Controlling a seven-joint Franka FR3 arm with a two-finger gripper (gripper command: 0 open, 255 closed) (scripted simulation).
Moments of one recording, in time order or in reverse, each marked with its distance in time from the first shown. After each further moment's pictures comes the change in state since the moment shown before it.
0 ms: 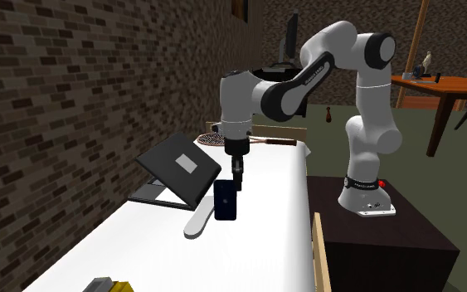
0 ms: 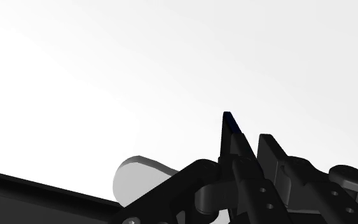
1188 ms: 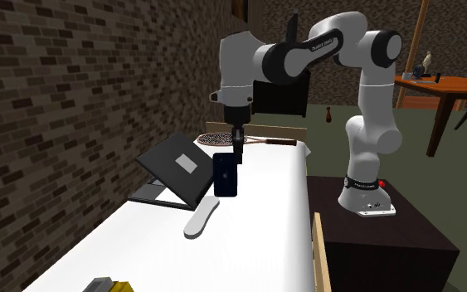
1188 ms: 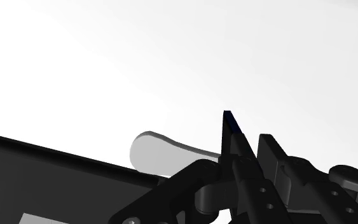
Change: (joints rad) arm -0.004 -0.065 0.005 0.163 0.026 -0.223 -0.011
